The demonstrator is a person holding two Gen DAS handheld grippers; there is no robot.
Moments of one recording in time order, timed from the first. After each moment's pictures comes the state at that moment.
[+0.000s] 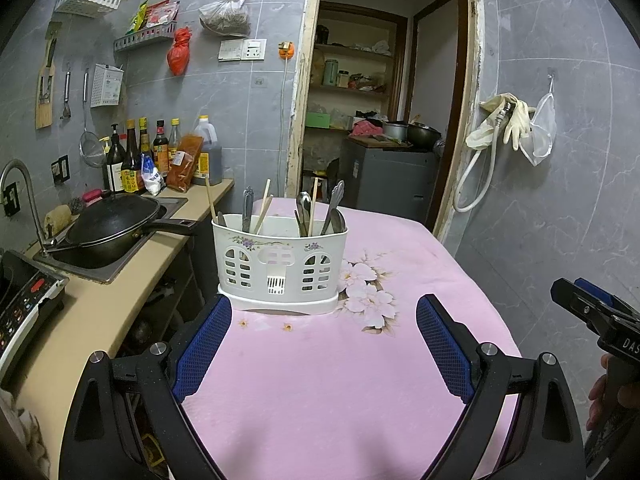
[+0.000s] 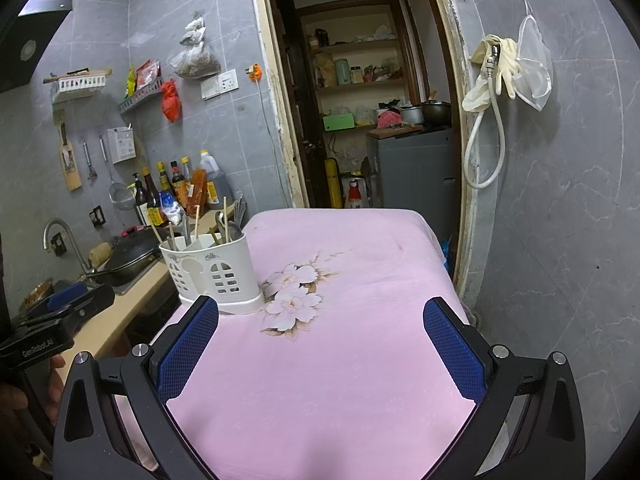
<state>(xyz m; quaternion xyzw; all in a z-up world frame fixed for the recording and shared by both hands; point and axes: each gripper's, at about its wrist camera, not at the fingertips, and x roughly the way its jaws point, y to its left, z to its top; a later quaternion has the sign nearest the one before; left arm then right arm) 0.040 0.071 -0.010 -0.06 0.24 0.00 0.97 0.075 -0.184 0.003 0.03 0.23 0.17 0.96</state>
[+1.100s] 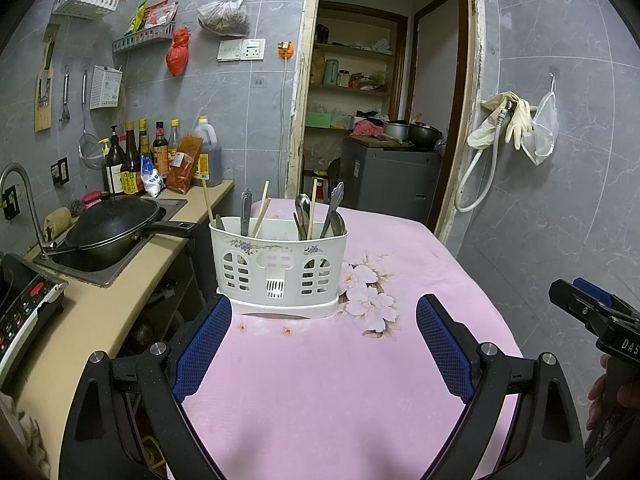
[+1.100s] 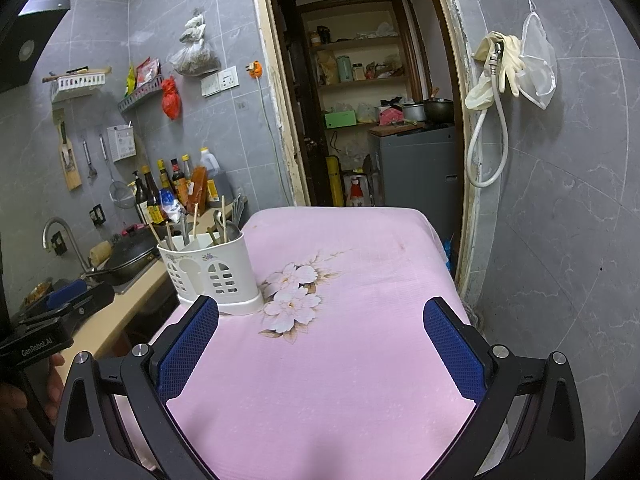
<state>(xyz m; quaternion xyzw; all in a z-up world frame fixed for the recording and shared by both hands) 0.042 0.070 -0.010 -0.06 0.24 0.00 0.97 0.075 -0.180 0.004 0.03 0.23 0.17 0.96</state>
